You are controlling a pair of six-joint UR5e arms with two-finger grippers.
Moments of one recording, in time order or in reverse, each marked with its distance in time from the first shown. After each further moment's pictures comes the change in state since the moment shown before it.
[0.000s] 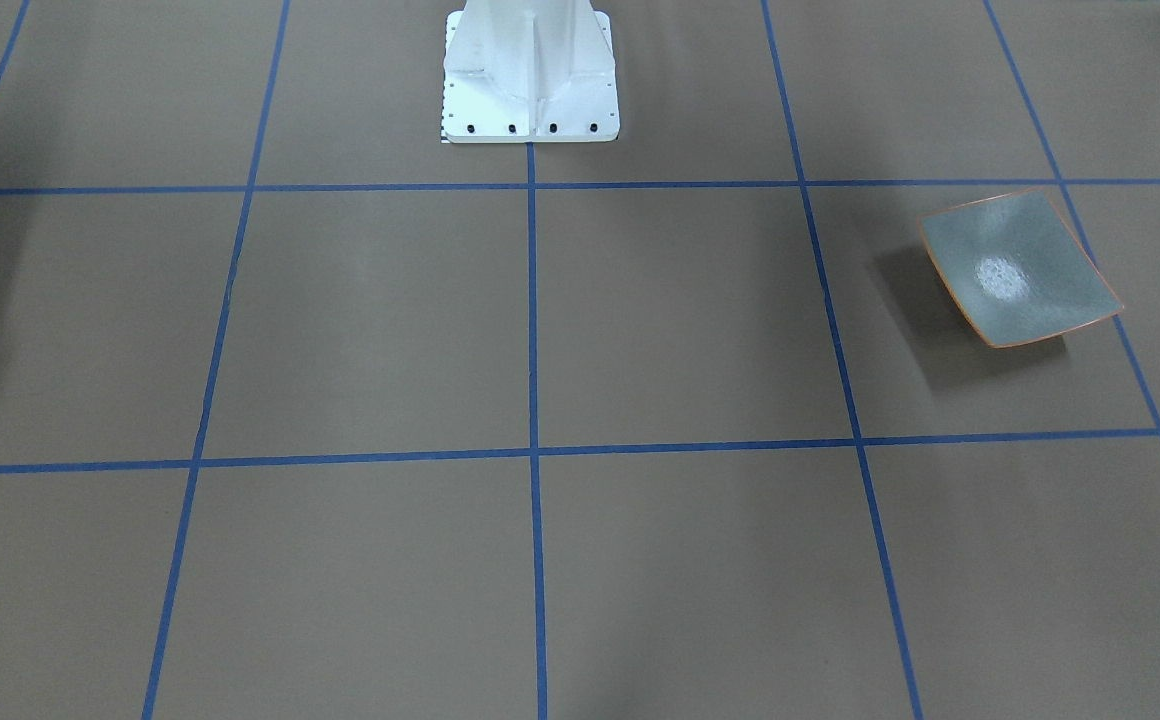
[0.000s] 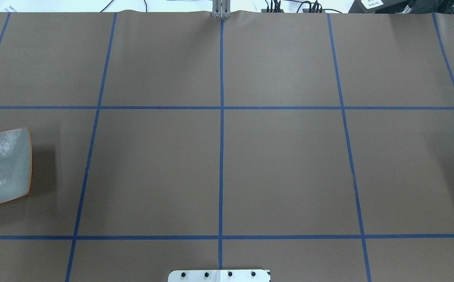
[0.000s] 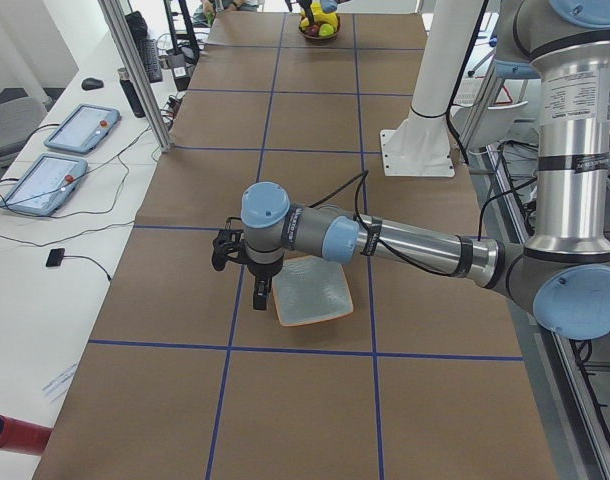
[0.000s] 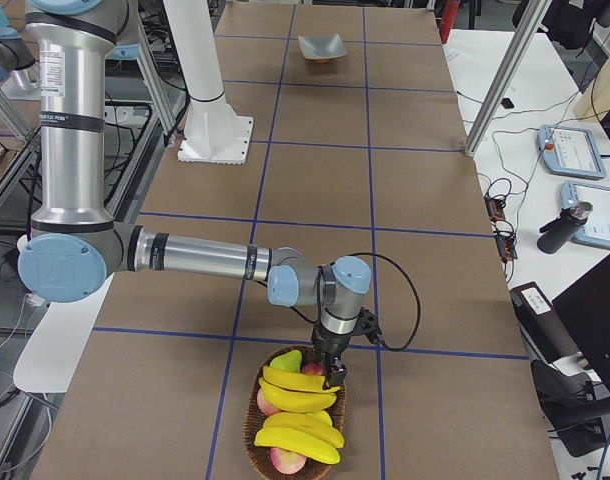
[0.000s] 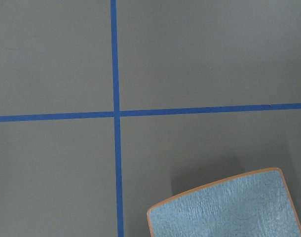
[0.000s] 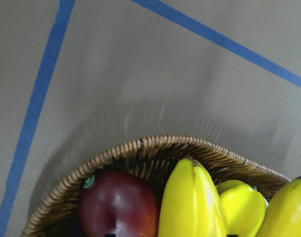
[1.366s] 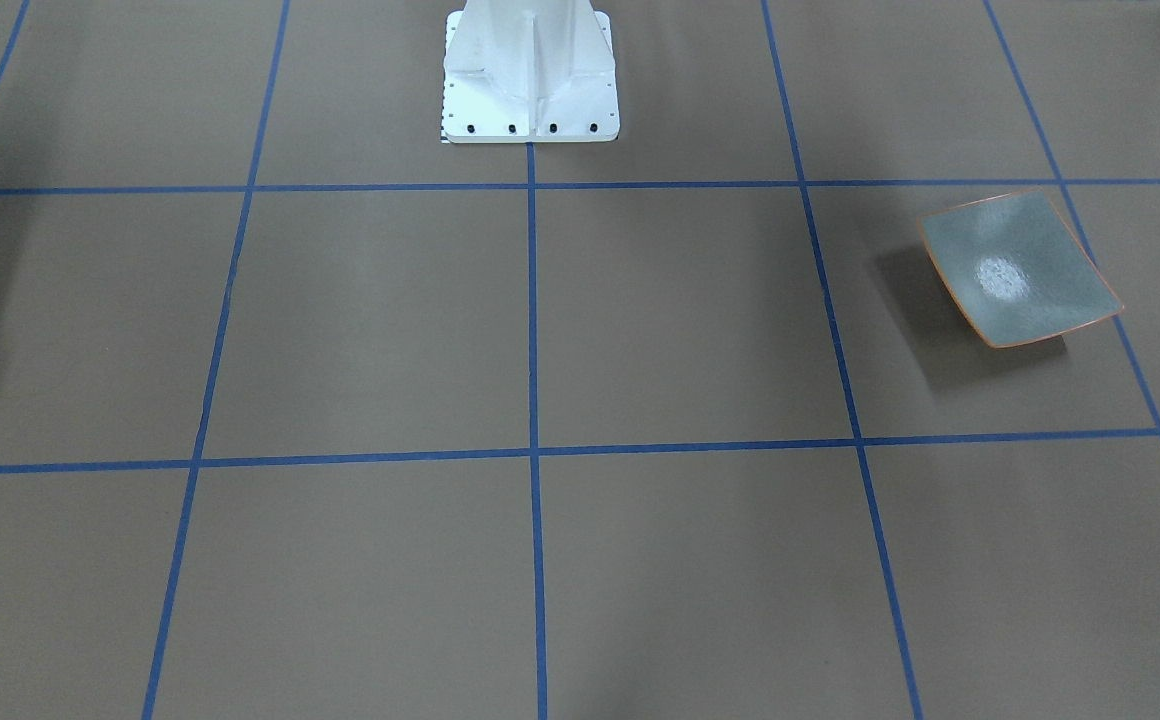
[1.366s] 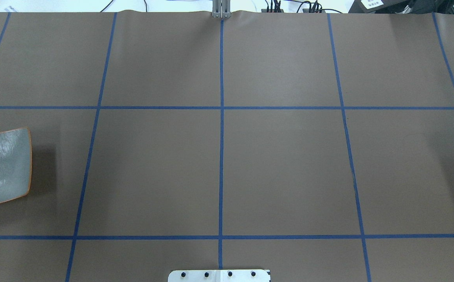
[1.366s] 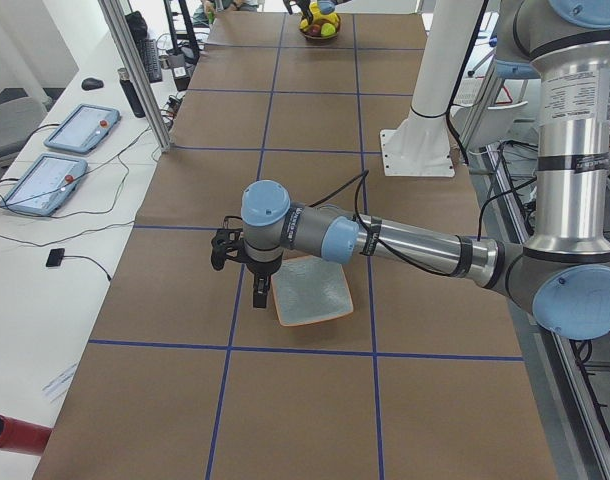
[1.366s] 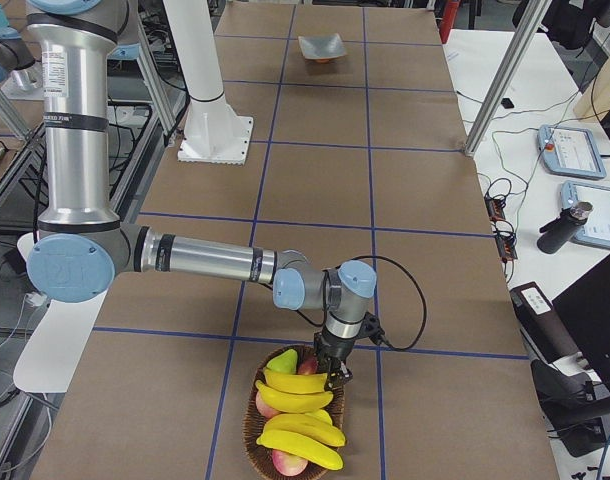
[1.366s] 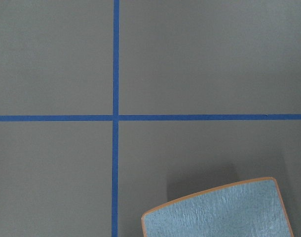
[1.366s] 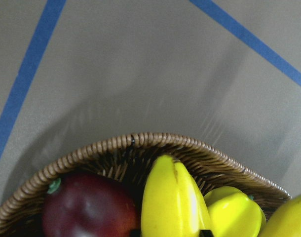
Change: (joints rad) left arm 0.000 -0.002 0.001 -0.029 -0.003 -0.070; right arm 0.015 0.036 -0.035 -0.005 -0.012 -0.128
